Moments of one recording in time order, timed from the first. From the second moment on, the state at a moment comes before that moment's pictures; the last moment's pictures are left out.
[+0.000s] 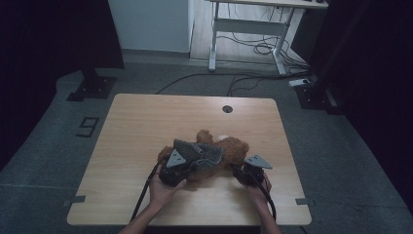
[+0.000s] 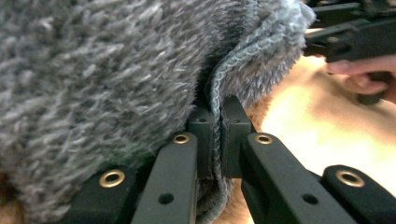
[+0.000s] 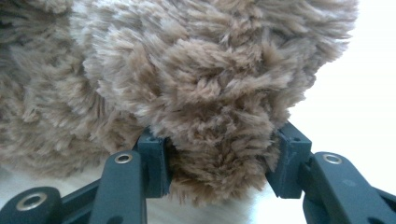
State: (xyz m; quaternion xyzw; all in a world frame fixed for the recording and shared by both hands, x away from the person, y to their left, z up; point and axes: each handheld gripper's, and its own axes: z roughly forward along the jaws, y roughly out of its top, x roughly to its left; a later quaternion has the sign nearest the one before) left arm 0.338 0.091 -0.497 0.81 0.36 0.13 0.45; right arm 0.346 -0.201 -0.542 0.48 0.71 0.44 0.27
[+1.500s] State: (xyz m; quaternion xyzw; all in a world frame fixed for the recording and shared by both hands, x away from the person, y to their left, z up) left arm 0.342 0.092 -0.481 0.76 0.37 0.04 0.53; right arm 0.348 -0.243 -0.482 0.45 0.68 0.54 0.21
